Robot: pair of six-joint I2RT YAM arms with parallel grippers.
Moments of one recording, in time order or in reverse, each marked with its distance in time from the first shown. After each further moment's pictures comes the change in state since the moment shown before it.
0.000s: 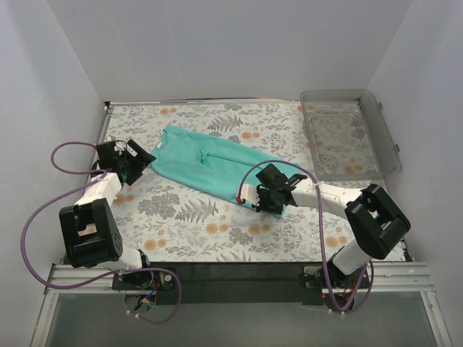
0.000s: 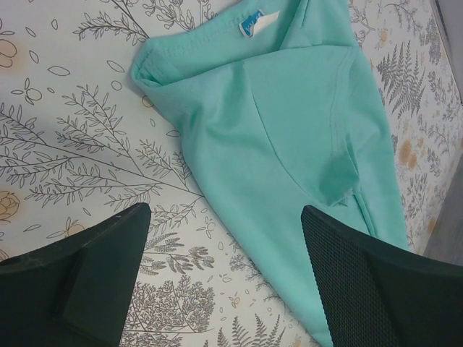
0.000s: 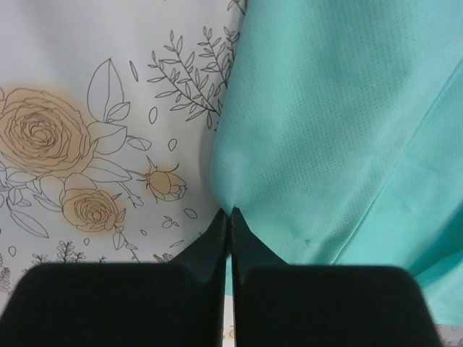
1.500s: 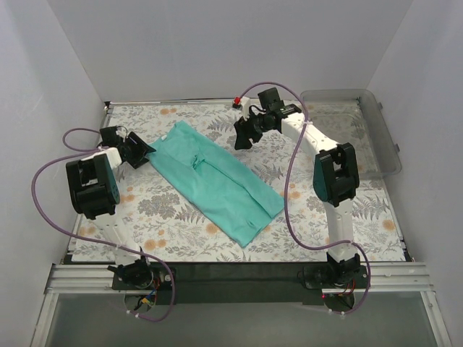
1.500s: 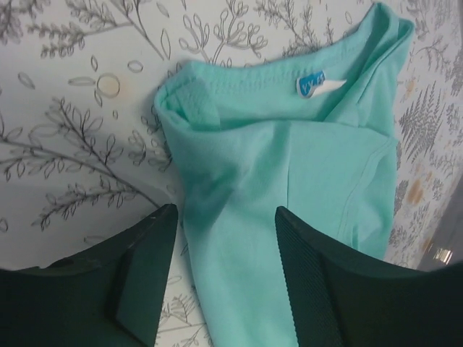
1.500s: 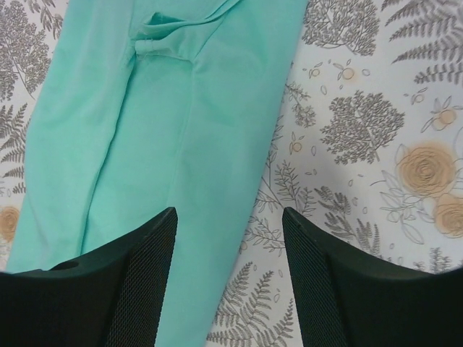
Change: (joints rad) left arm 0.019 0.488 0.346 0.024 0.099 0.019; right arm -0.301 0.603 1.070 -0.149 -0.515 0.393
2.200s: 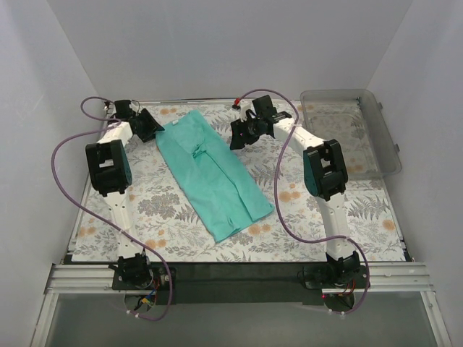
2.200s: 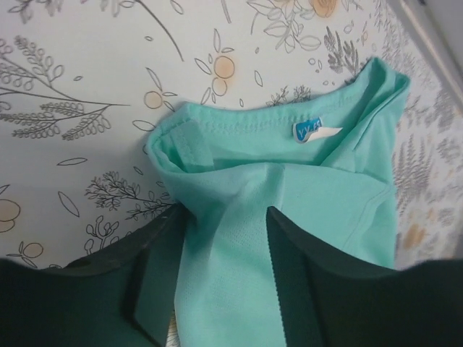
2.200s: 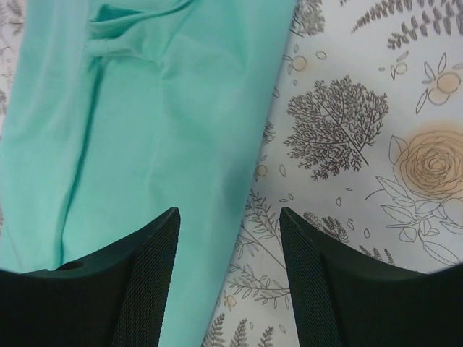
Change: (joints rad) left arm -0.090 0.423 0.673 -0.229 0.011 0.072; right arm 0.000 0.136 0.017 0.150 0.087 0.278
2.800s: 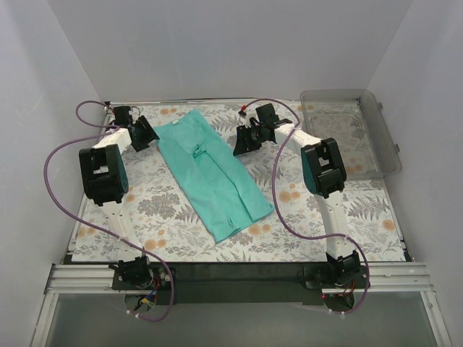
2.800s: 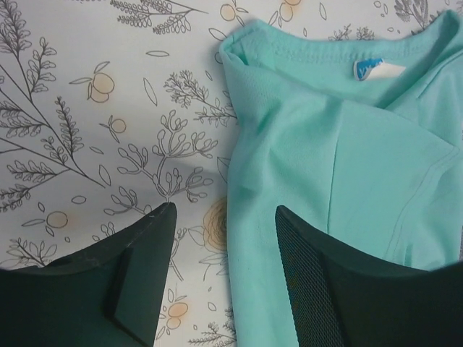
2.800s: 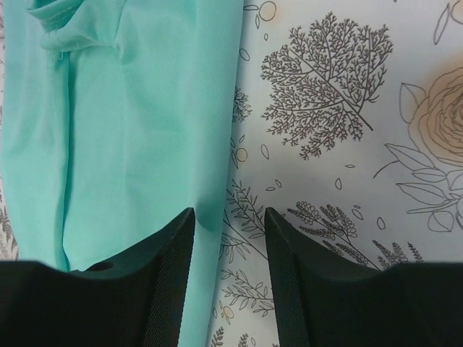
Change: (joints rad) left arm -0.021 -0.207 -0.256 0.019 -0.201 0.074; right arm -0.025 0.077 -0.069 0.087 -0.026 0.179
